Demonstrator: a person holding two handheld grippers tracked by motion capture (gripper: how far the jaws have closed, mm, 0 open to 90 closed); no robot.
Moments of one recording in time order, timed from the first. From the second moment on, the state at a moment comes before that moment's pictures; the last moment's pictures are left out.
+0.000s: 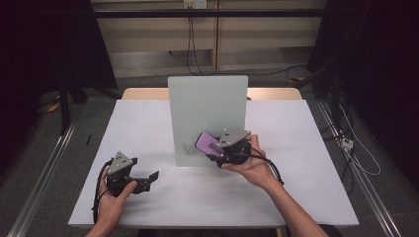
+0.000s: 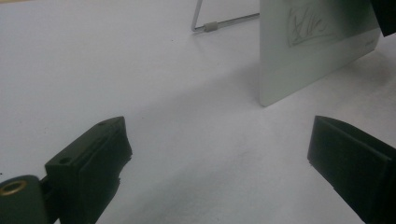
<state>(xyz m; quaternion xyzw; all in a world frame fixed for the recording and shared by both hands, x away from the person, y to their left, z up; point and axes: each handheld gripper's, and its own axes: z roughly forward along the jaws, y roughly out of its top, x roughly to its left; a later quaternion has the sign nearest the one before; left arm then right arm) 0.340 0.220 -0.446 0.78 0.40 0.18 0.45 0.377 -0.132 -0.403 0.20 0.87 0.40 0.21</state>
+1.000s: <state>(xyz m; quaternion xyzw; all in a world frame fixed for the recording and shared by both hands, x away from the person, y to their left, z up) 0.340 0.221 -0.446 0.78 0.40 0.18 0.45 0.376 -0.078 -0.434 0.15 0.91 0.36 0.15</state>
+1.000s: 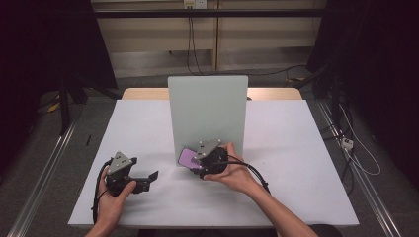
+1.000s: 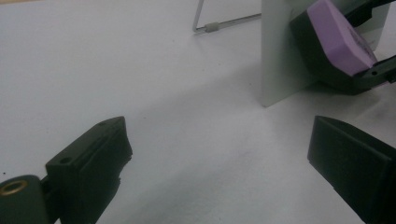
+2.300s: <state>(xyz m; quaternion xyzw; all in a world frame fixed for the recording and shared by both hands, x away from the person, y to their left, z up) 0.340 0.220 -0.447 0.79 0.39 0.17 0.44 0.386 -0.069 -0.402 0.18 0.88 0.39 0.19</state>
